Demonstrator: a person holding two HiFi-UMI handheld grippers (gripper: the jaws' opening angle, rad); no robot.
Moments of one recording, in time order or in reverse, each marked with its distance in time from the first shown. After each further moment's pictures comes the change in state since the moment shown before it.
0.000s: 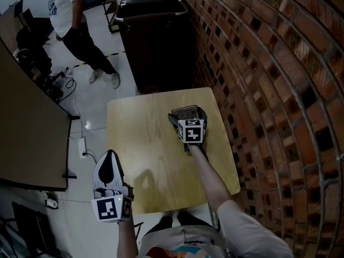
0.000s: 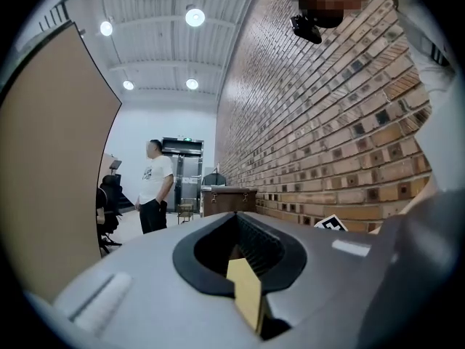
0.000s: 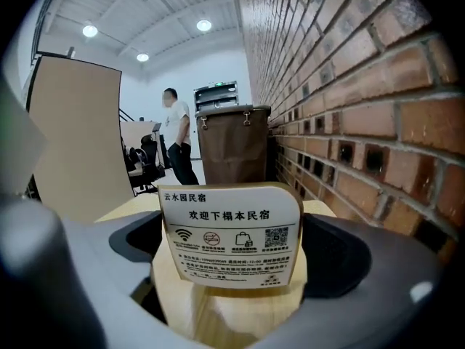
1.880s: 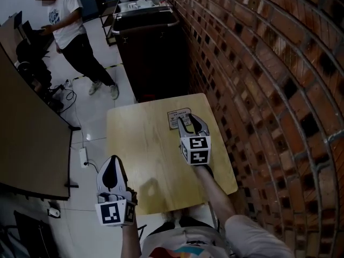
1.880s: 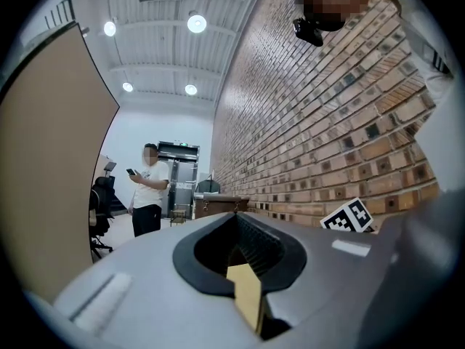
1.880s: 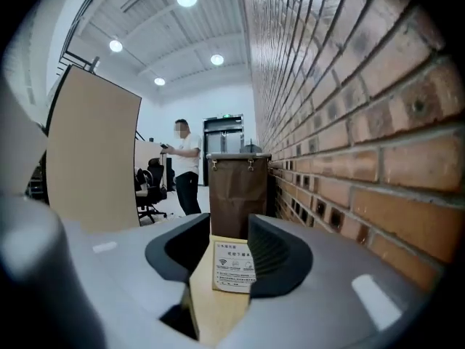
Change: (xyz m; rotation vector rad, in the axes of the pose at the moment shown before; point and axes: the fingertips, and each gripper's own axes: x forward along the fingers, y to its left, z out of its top) left arm -0.021 -0.026 0.025 -0.015 -0.066 -0.047; right arm -0.126 0.022 0.070 -0.087 -0.258 0.002
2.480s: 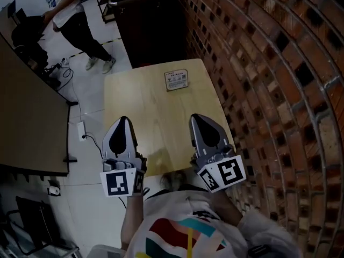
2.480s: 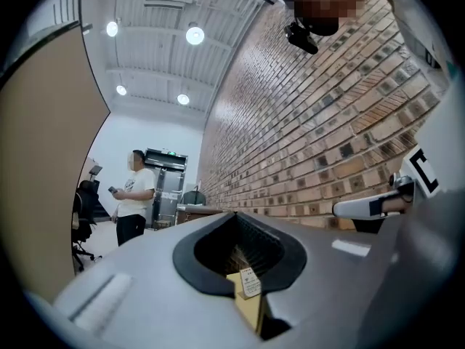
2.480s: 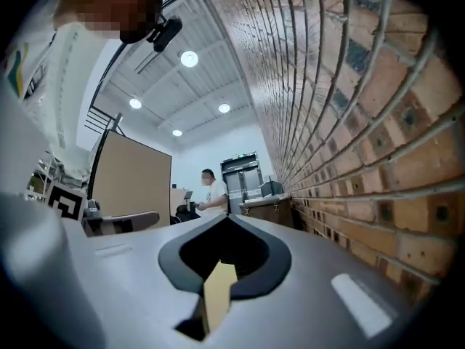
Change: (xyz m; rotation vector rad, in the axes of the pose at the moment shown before) left arm -0.034 -0.053 0.026 0.020 -0.108 -0.118; right arm -0.233 0.081 0.080 0.094 -0.353 0.197
